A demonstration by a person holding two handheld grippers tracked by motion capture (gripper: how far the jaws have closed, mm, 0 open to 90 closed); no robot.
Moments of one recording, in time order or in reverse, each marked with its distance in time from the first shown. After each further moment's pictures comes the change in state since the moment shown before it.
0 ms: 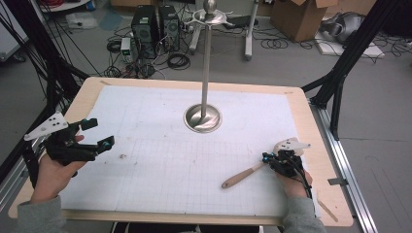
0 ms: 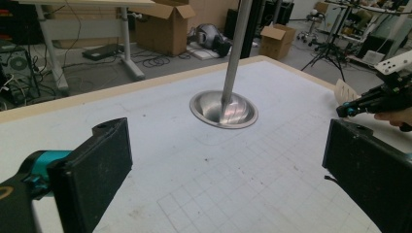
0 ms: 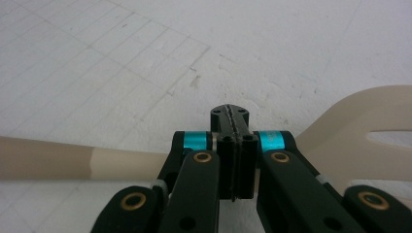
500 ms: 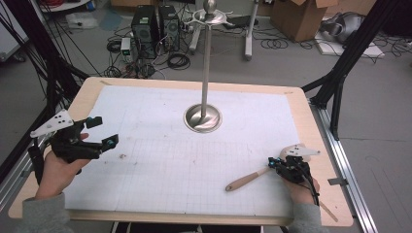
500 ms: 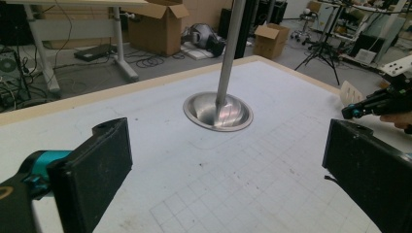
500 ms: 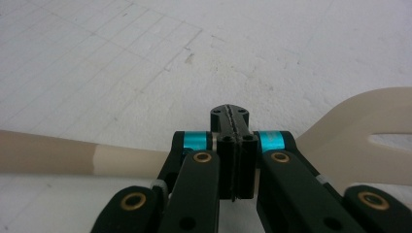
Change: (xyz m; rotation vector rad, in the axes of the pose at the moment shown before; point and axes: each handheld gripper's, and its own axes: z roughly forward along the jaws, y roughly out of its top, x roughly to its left) left arm -0.001 0.002 0.009 0.001 -0.022 0.002; right arm -0.004 -0.017 -0.019 -0.015 0.000 0.029
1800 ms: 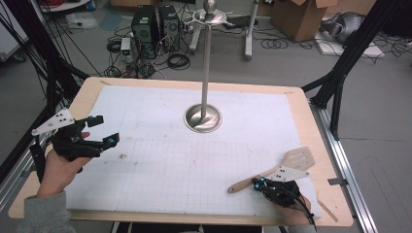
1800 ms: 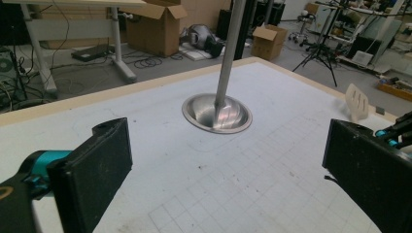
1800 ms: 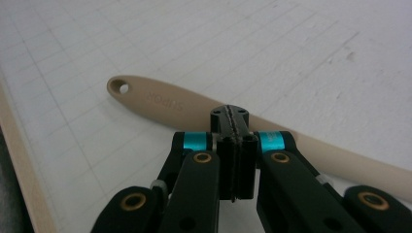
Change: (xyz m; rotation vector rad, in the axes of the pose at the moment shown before) left arm 0.002 0.001 0.003 -0.002 -0.007 -0.005; right arm 0.068 -0.021 -0.017 -0.019 0.208 -0.178
